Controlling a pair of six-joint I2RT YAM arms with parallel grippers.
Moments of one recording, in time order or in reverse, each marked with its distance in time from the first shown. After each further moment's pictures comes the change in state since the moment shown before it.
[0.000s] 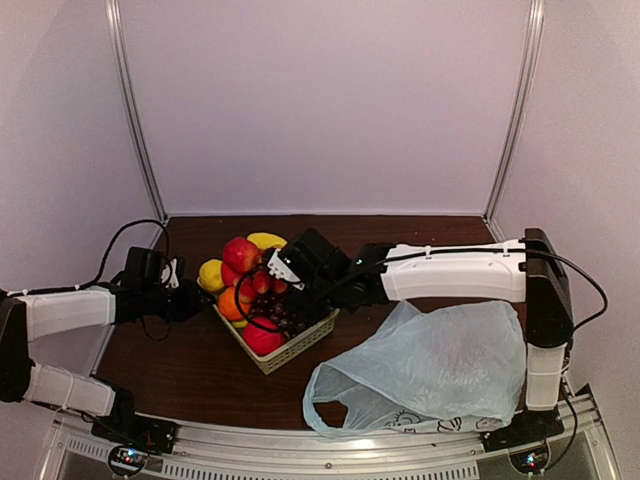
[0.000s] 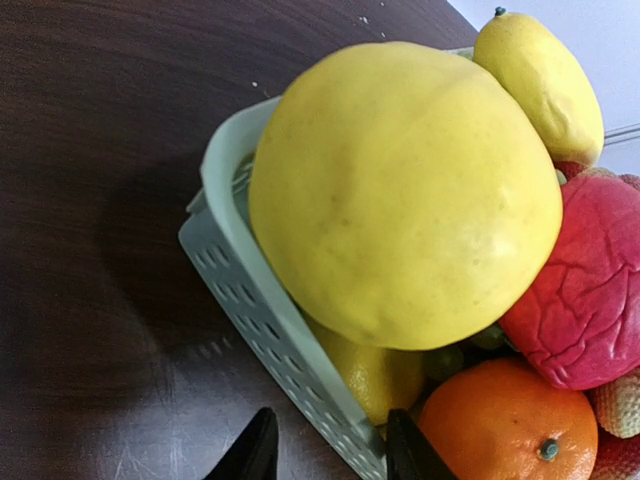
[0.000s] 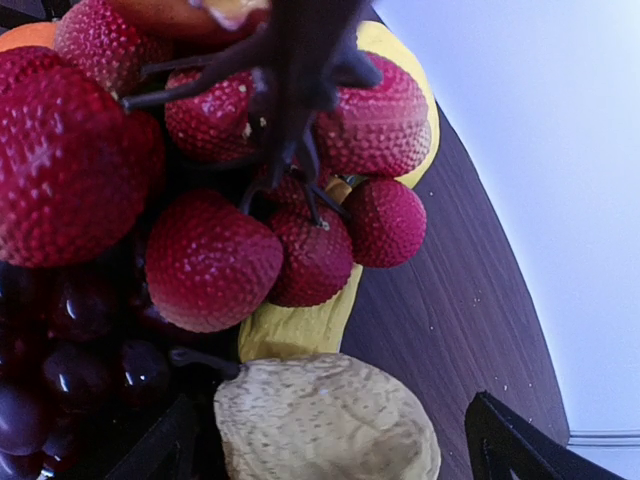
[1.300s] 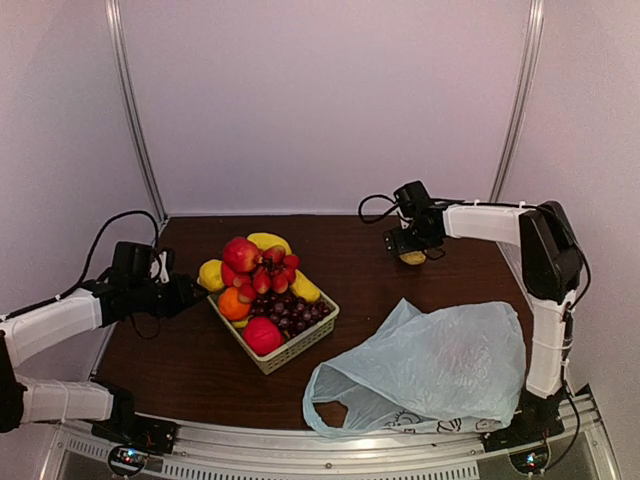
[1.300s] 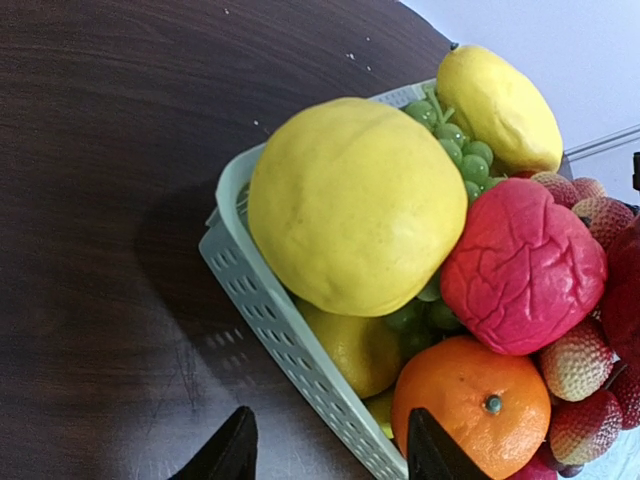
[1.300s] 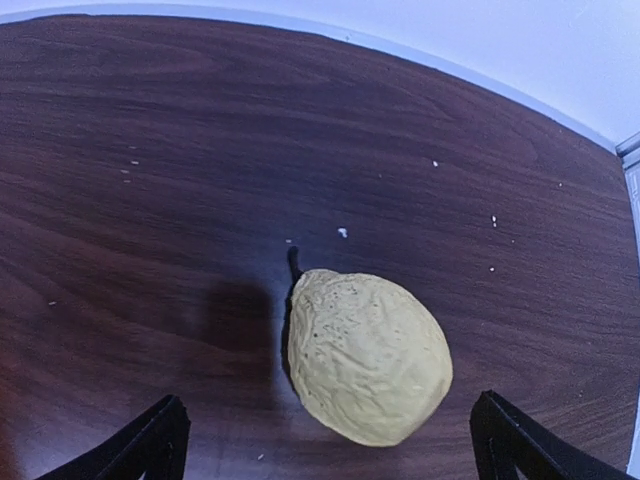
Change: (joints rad) left arm 0.000 -0.156 0.029 -0.142 -0.058 0.040; right arm -0.639 0.011 -0.094 0.026 -0.188 0.405
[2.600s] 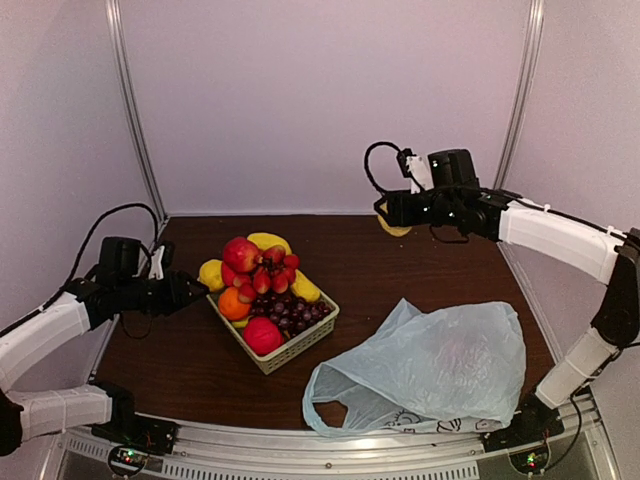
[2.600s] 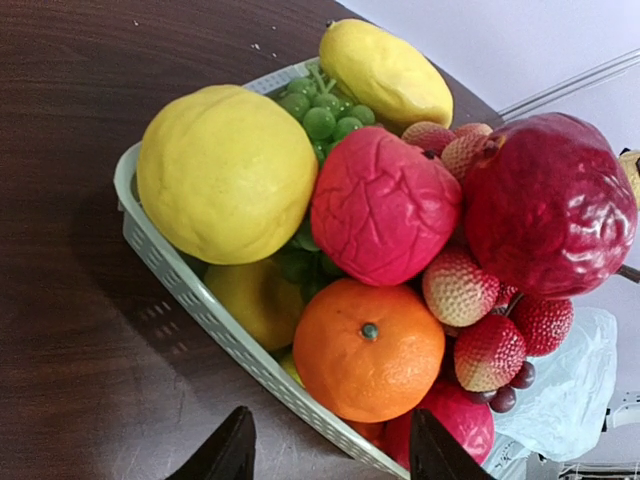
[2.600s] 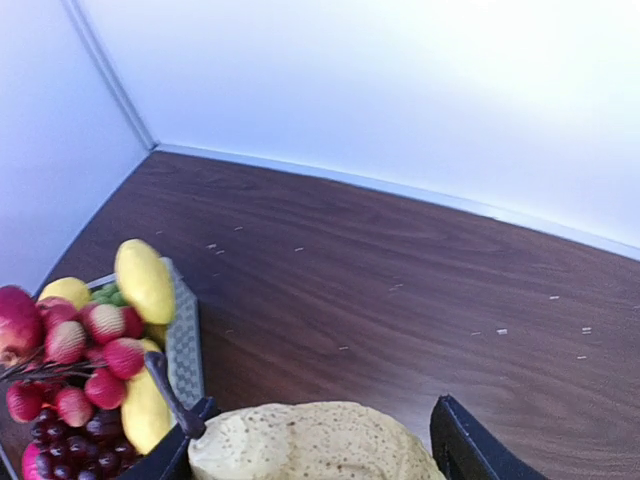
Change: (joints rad) left arm 0.000 -0.136 0.043 -0.133 0.143 0.053; right arm 0.051 -0.446 -0.173 0.152 -0.337 0.051
